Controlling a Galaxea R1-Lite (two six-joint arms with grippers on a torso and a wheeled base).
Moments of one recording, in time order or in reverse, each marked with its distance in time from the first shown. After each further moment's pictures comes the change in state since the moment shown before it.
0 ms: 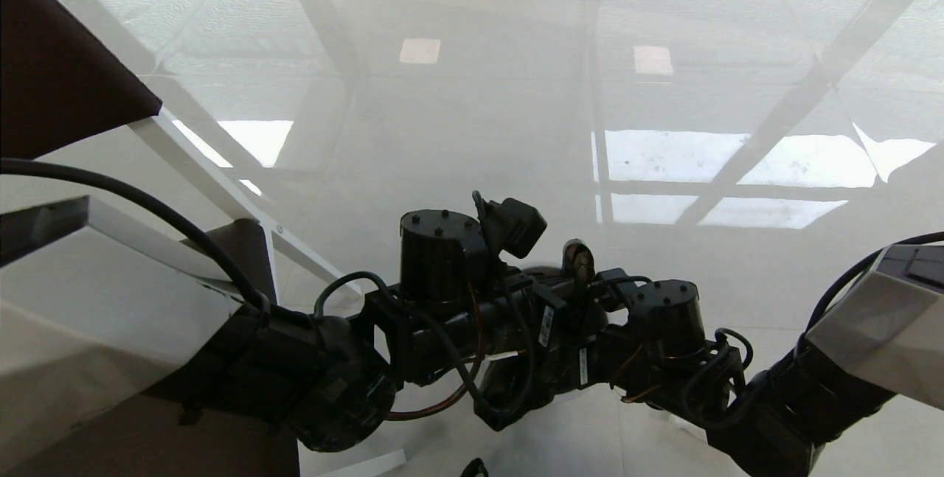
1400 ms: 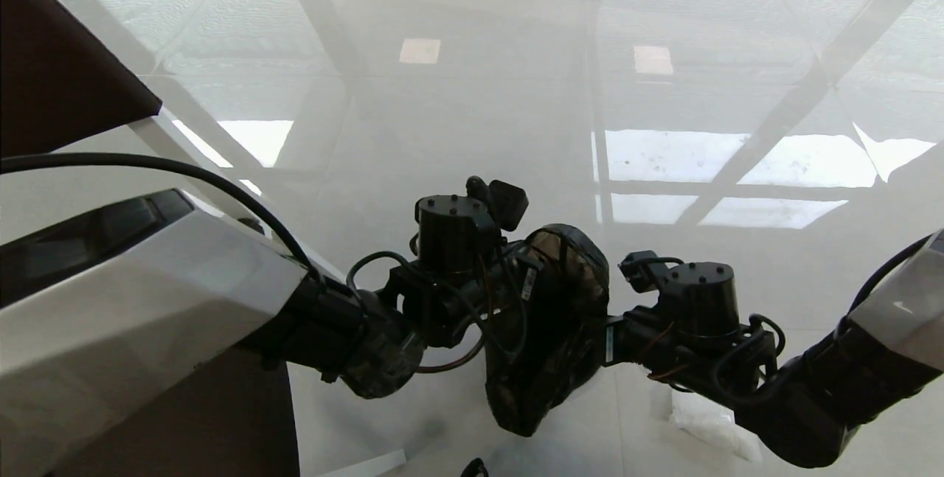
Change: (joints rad) left arm 0.073 0.117 -0.158 0.022 0.296 0.106; right arm -0.089 -0.061 0.023 0.001 0.011 -0.008
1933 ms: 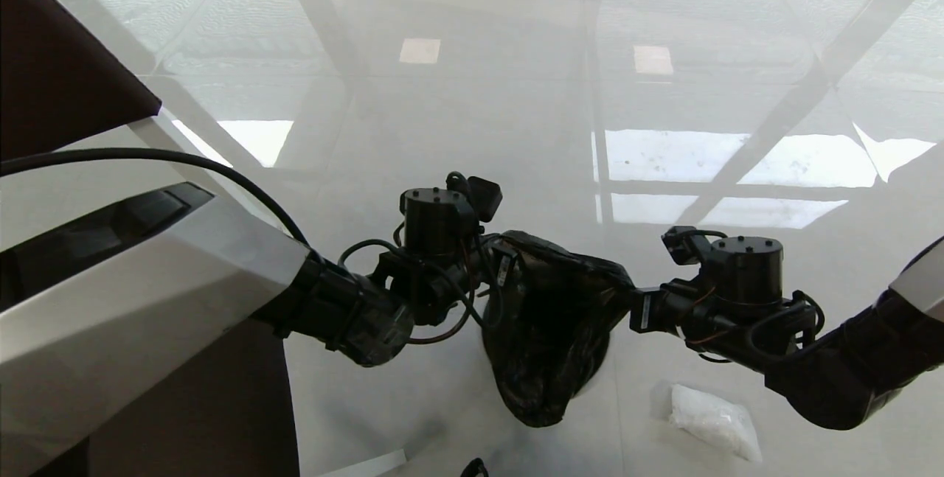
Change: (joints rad) left arm 0.092 0.048 -0.061 0.053 0.000 0.018; right arm -0.156 -0.027 -0.017 0.001 0.096 -0.002
